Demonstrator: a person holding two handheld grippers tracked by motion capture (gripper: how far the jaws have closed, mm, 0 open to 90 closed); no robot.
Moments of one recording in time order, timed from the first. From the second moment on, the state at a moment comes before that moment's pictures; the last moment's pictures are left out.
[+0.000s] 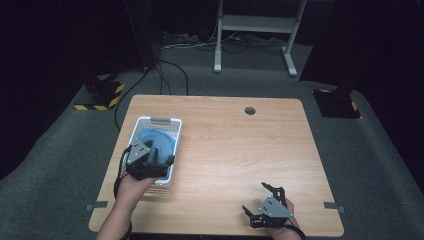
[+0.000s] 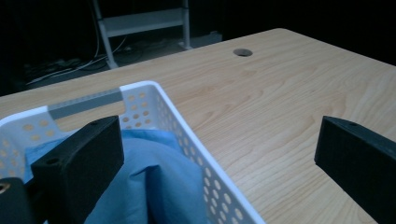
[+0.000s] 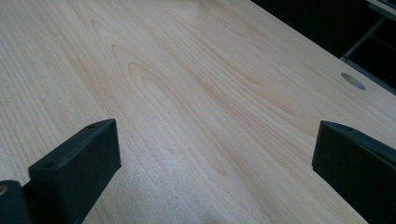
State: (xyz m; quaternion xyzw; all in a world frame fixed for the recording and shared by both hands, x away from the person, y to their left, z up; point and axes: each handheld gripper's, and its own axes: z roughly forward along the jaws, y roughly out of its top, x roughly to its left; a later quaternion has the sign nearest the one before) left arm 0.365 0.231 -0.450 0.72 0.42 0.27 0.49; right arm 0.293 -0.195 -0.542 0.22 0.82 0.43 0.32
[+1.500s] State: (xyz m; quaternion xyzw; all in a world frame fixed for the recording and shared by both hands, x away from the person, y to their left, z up) left arm 0.394 0.232 -0.469 0.74 0.50 0.28 0.35; right arm 0.292 -0.194 -0.542 0.21 0.82 0.42 0.33
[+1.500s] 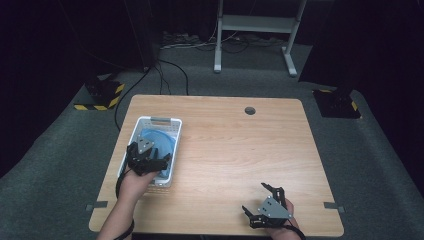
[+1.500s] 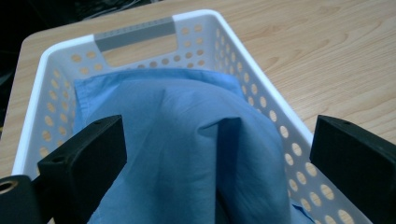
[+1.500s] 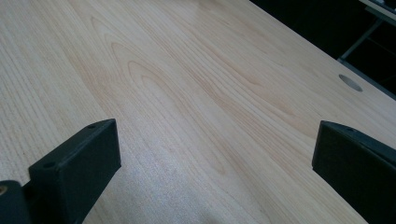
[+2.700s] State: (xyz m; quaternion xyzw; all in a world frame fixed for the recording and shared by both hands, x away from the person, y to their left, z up) left arm 0.405 0.228 -0.486 0.77 0.50 0.26 0.30; right arm 0.291 -0.193 -0.543 0.21 0.82 0.42 0.33
